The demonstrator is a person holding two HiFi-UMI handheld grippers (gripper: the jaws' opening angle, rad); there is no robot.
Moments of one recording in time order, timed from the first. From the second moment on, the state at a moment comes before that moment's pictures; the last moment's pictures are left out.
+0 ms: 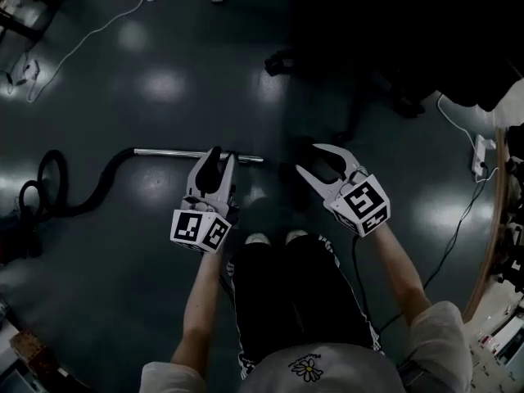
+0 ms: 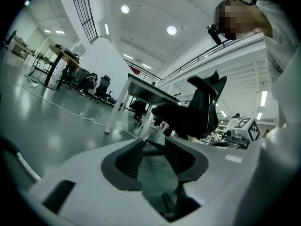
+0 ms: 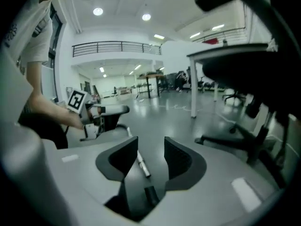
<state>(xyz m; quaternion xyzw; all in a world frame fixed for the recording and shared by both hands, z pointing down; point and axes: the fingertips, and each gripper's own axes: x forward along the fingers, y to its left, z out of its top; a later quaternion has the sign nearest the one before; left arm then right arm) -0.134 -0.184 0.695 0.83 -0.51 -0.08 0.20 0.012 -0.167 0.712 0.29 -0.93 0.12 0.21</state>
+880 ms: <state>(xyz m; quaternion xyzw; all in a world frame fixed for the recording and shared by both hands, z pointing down) -0.191 -0.187 1.031 0.76 -0.05 0.60 -0.24 0.005 -0.129 1.013 0.09 -0.88 0.10 0.47</state>
